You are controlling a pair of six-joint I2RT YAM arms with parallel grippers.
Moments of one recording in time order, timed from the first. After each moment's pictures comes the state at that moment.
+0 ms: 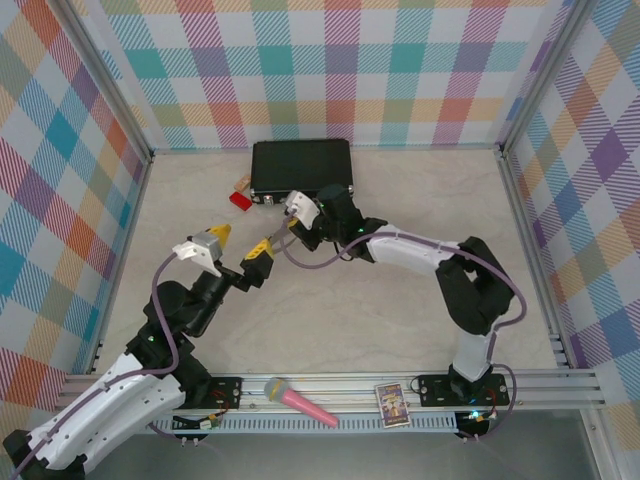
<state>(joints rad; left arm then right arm) -0.72 0.45 0.48 0.13 -0.24 -0.21 0.77 1.86 1.29 0.05 -0.22 -0.30</state>
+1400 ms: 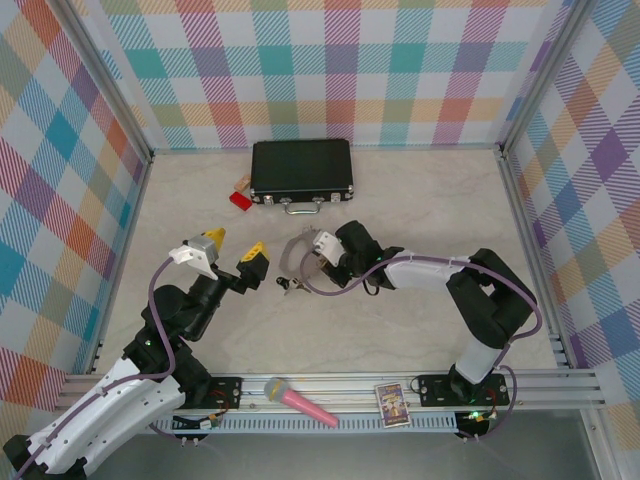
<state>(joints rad) -0.72 0.42 0.46 0.10 -0.28 -0.21 0.77 1.70 0.91 -0.05 -0.12 -0.26</state>
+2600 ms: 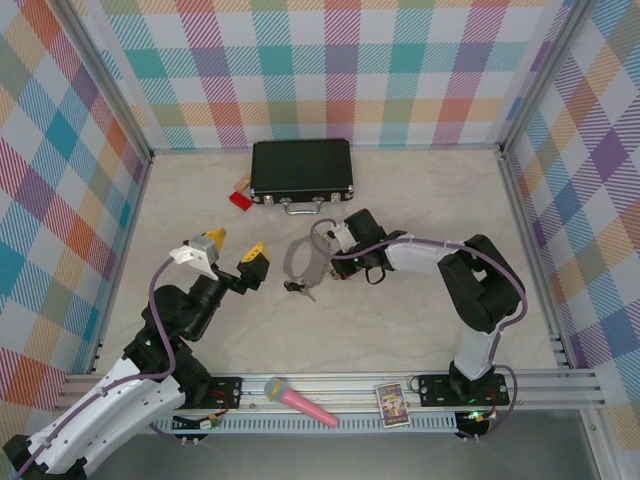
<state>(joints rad) -0.72 0.42 0.46 0.10 -0.27 -0.21 0.65 1.82 1.02 -0.20 -0.28 0.11</state>
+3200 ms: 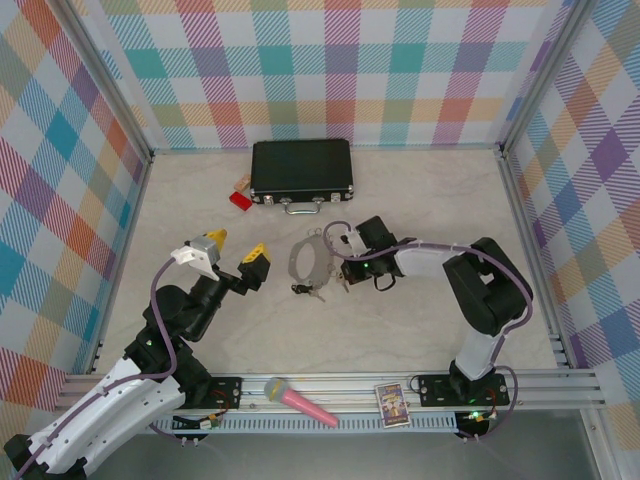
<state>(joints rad) -0.72 0.42 0.45 0.10 -0.27 -0.21 0.59 1.77 0.91 -0.17 -0.29 0.22</state>
